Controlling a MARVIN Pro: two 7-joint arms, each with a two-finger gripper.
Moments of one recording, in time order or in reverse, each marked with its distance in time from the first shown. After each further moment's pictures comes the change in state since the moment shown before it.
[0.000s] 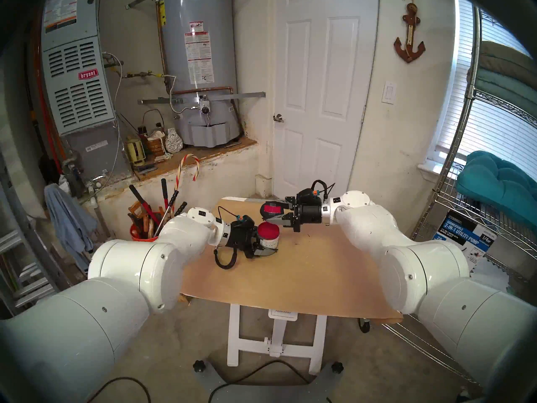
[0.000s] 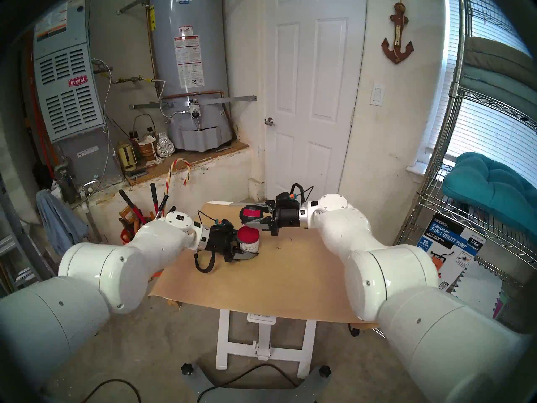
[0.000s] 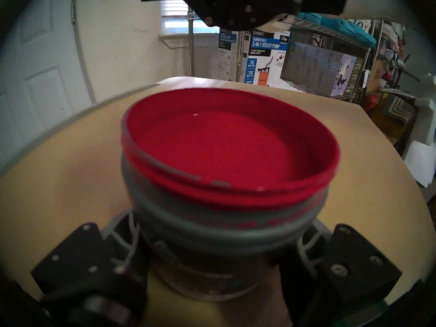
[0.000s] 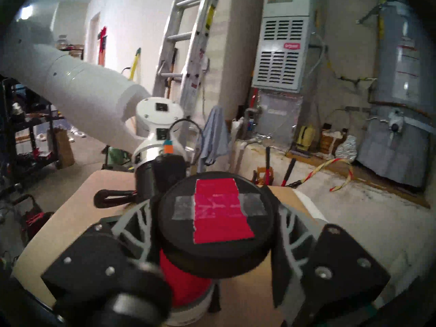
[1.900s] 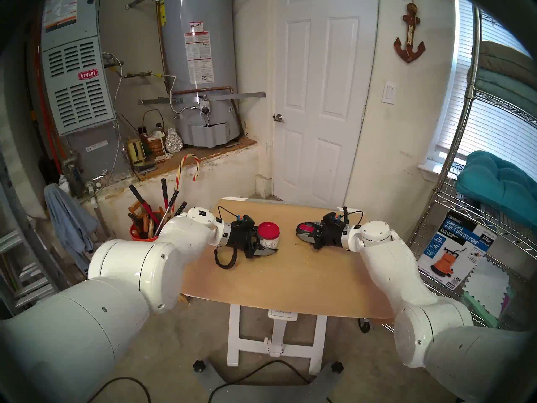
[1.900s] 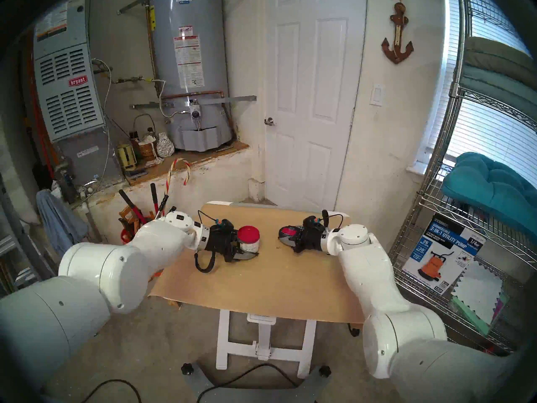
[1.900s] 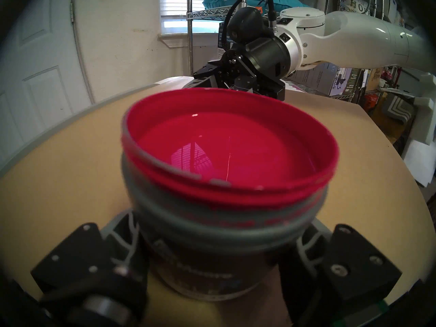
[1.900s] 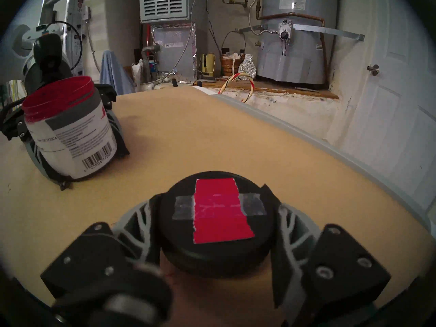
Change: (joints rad) left arm -0.001 0.000 -0.001 0.000 0.003 0.000 -0.004; right arm -0.385 0.098 0.057 -0.472 -0.170 0.403 -0.348
